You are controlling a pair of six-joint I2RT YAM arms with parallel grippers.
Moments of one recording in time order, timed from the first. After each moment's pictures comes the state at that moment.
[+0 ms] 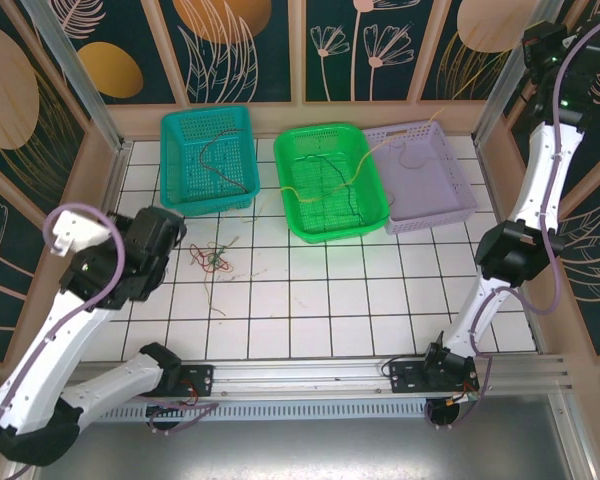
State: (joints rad) left arm -0.57 0.94 1.27 -1.21 -1.21 -1.39; right arm -0.35 2.06 2.44 -0.38 -0.39 0.97
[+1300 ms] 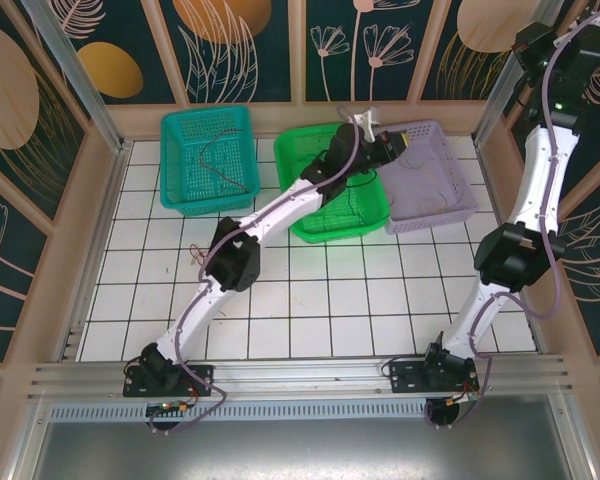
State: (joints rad) left arm -0.79 2.62 2.50 0.09 0.27 -1.02; right arm -0.33 1.99 2.30 -0.29 -0.41 0.80
